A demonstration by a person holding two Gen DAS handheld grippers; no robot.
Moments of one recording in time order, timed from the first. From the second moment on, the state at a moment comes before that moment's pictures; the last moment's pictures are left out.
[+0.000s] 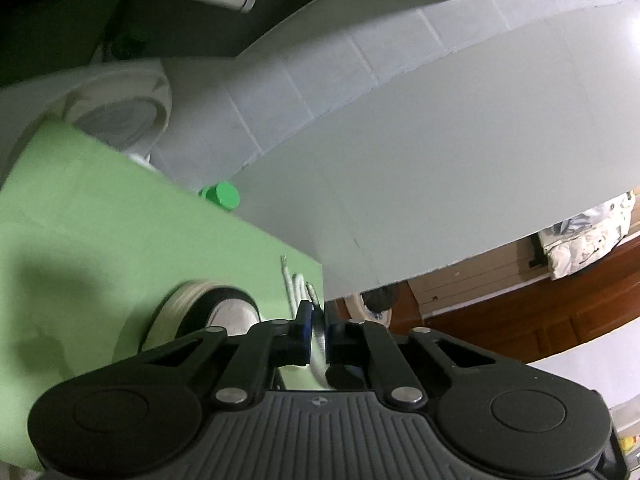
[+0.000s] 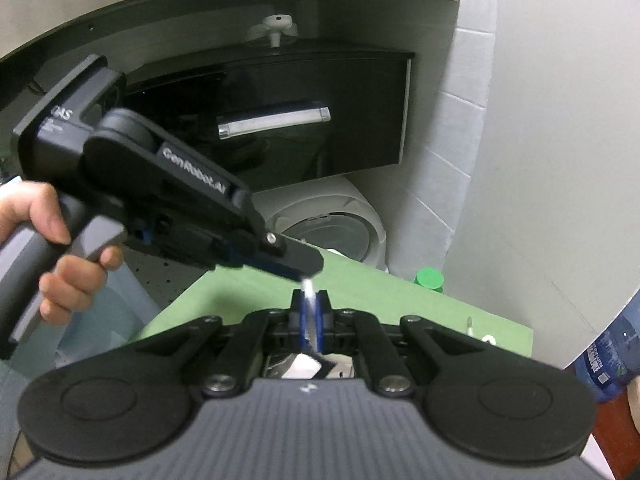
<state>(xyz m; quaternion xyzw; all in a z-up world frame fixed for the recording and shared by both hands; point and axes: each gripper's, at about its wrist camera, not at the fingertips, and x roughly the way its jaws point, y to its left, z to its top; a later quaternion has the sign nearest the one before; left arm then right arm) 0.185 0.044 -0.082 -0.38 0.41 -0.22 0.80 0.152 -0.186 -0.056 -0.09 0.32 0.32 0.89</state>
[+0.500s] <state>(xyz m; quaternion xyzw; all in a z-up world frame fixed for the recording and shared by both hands) 0.167 0.058 0.056 -0.35 0.27 -0.27 0.85 0.138 -0.229 -0.038 -0.07 0.32 0.24 0.92</state>
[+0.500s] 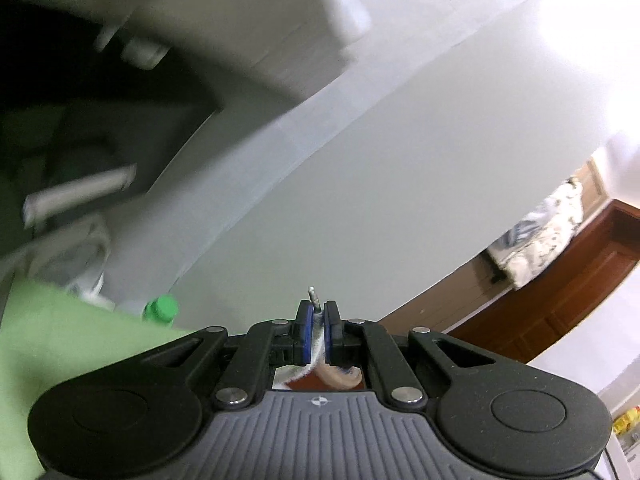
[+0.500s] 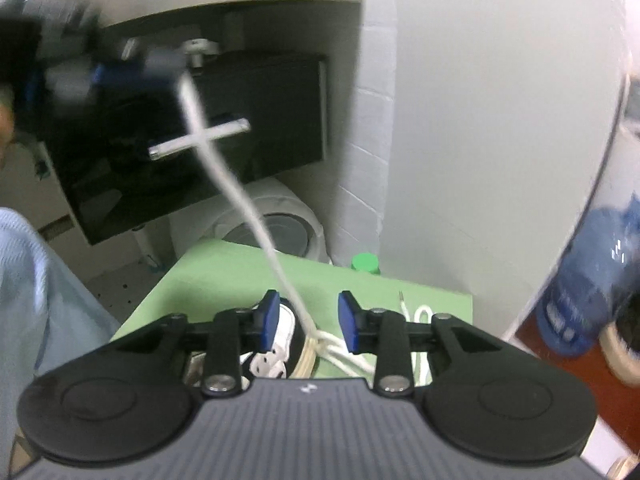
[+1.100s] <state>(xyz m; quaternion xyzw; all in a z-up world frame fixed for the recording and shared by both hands) 0.127 0.053 0.237 -0.31 0.13 -0.37 0.87 0.154 -0.237 -0.015 -0.07 0.33 0.21 0.92</state>
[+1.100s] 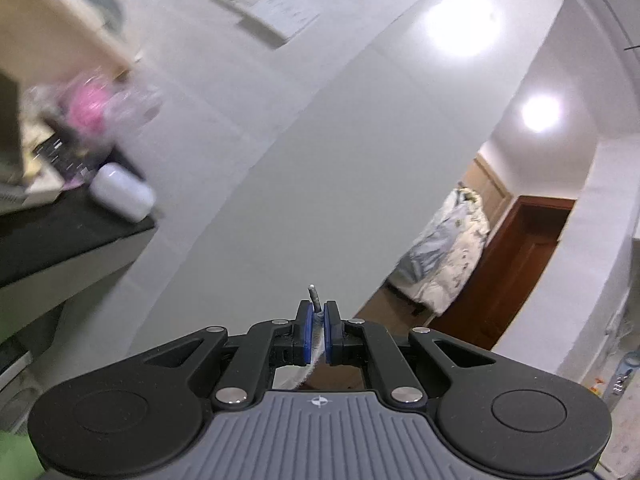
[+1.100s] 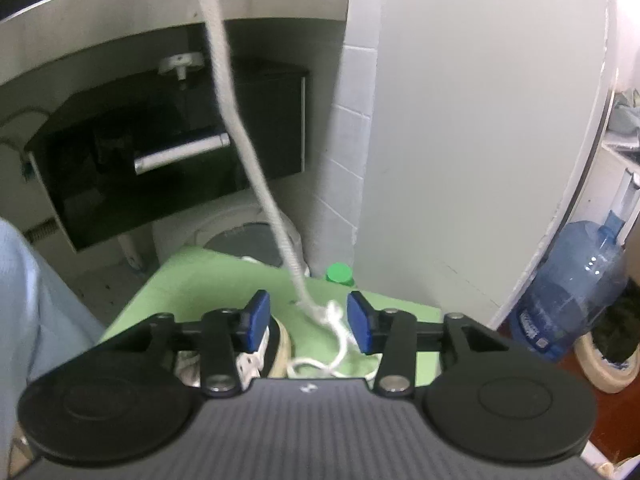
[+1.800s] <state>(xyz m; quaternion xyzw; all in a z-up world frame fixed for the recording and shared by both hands) 0.123 0.068 0.316 -0.25 0.11 -0.35 0.89 0.228 -0.192 -0.082 -0.07 0.40 0.32 0.86</state>
